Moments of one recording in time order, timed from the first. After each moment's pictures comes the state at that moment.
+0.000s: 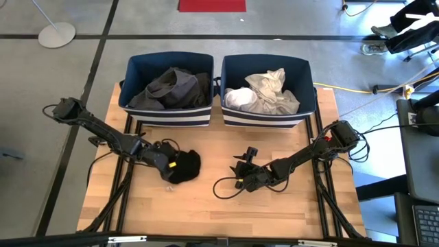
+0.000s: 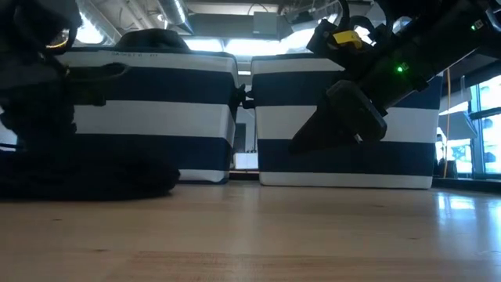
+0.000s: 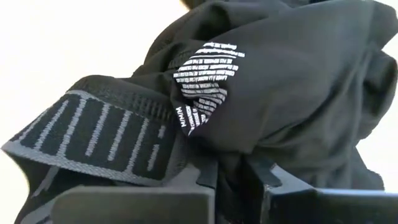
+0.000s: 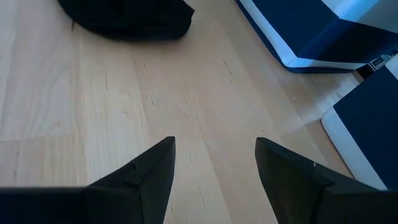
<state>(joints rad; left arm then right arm) -0.41 1.08 0.35 -0.35 -0.28 -0.91 0.44 1.81 0.90 0.08 0.77 0.29</state>
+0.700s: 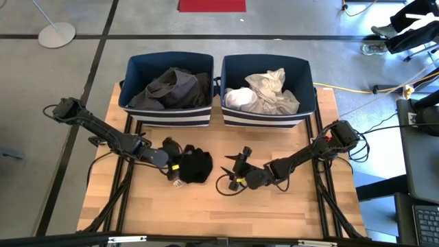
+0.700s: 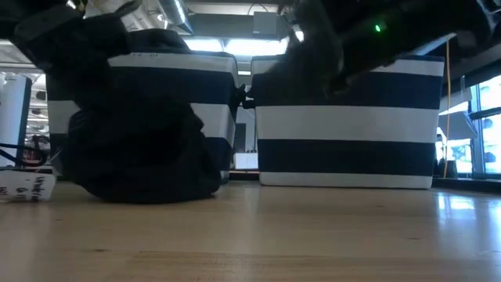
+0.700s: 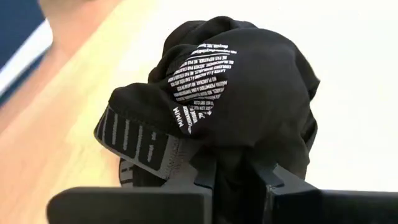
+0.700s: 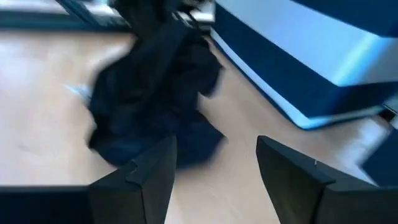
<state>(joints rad) -0.41 1.08 0.45 -0.13 -0.43 -0.61 0.43 1.81 0.90 0.42 0.79 0.20</state>
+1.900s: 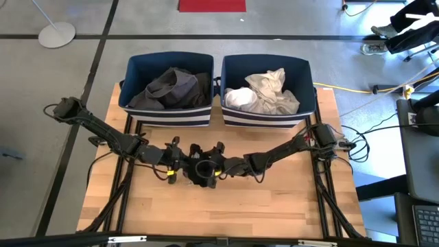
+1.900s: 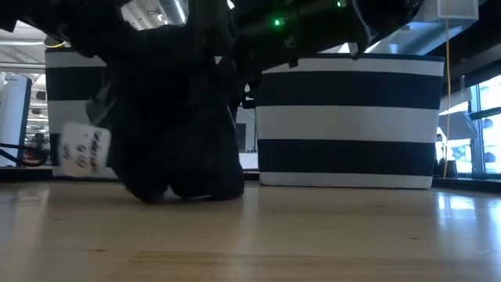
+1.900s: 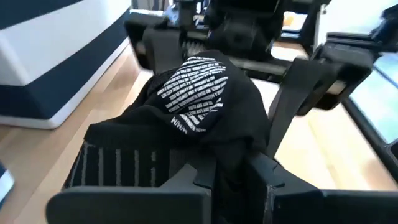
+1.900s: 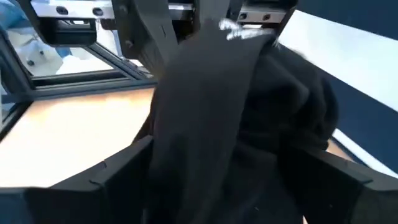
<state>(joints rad) -0.43 1.08 0.45 0.24 -0.42 -0.25 0.27 2.03 1.20 0.57 0.44 0.15</state>
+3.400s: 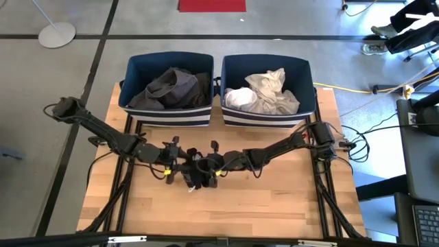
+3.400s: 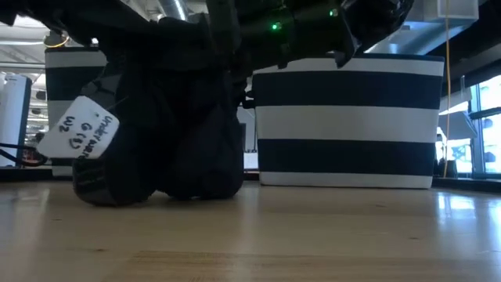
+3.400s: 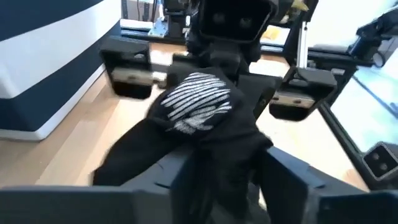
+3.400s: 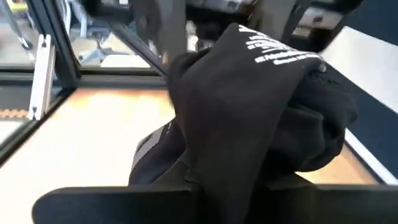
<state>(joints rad) -0.43 1.05 0.45 0.26 -0.39 -0.25 0.23 2.04 1.20 0.64 0.22 0.03</state>
